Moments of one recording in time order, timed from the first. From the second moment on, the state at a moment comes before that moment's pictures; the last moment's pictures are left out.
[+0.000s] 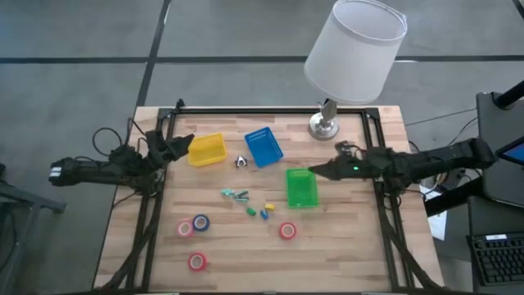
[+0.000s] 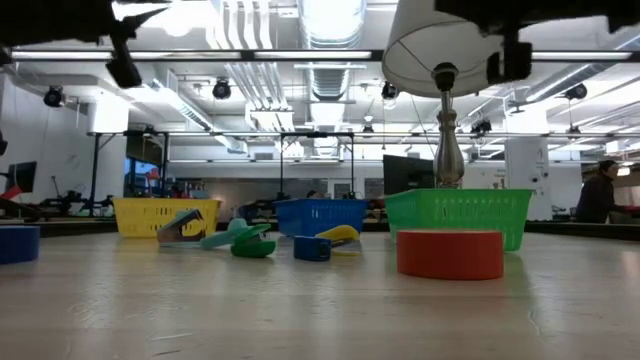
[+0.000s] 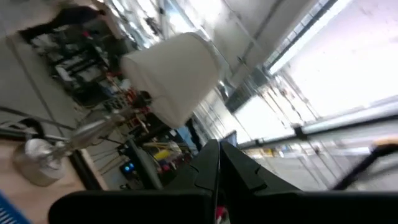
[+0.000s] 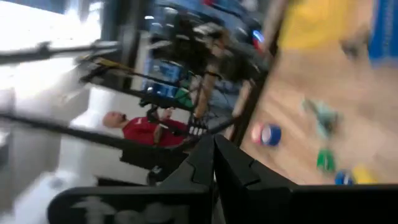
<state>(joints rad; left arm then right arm) 0.00 0.37 0.22 0.57 -0.38 -0.88 0.12 0.86 0.53 0.26 0.15 1.36</state>
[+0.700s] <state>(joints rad) 0.00 0.49 0.33 0.56 -0.30 -0.94 0.14 1.43 1.29 -0.44 -0.31 0.87</state>
